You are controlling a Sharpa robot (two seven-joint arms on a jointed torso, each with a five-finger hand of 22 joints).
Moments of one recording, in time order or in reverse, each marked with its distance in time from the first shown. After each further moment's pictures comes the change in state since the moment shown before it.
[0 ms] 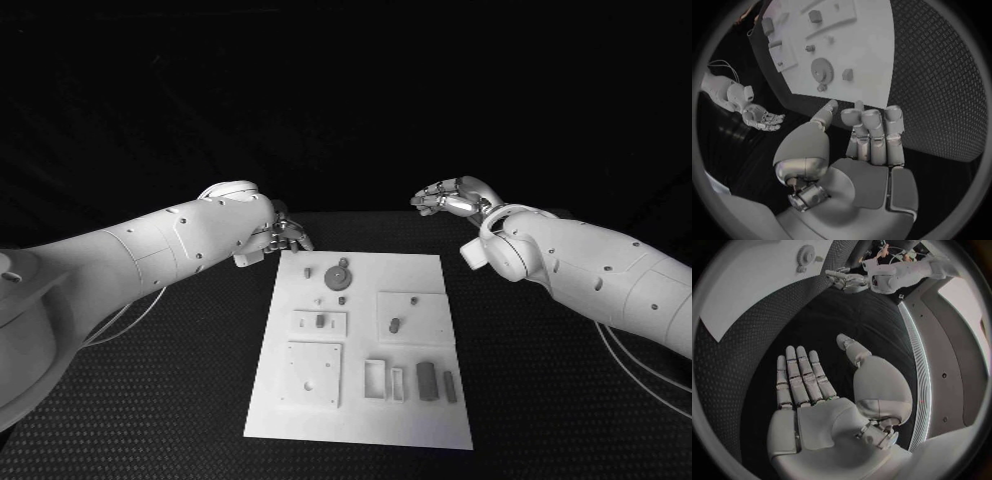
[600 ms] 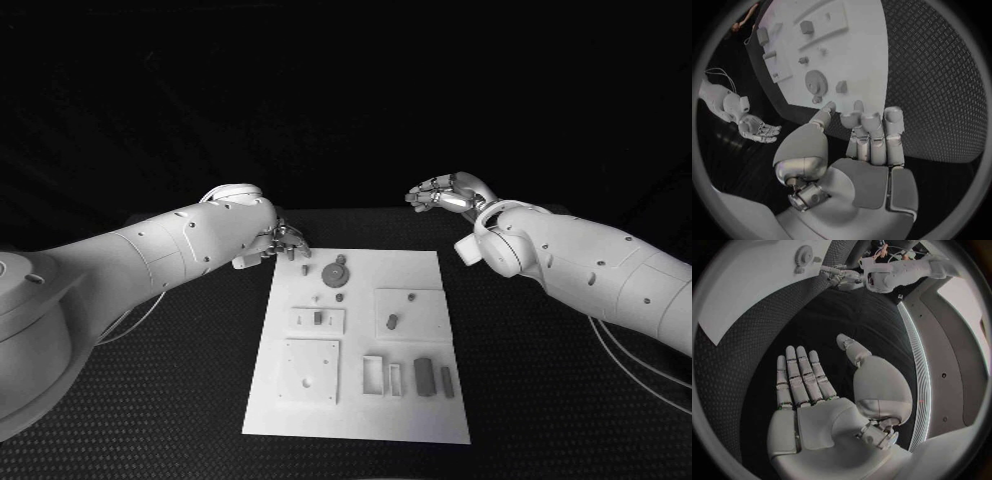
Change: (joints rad) left arm -0.017 0.044 -0.020 -0.069 -0.035 0.081 0.014; left_hand -0.051 0.006 -0.012 0.031 0.020 0.007 -0.007 0.006 0.001 0.004 -0.004 0.032 0.010 0.003 -0.003 0.034 -0.012 0.000 0.000 0.000 0.031 0.000; right arm 0.000 0.007 0.000 0.003 0.000 -0.001 0.000; right_hand 0.000 0.000 0.000 0.000 0.000 0.000 0.000 0.000 -0.001 0.000 0.000 0.000 0.000 0.000 0.000 0.000 -0.001 0.000 0.000 0.000 0.000 0.002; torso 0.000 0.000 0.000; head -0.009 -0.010
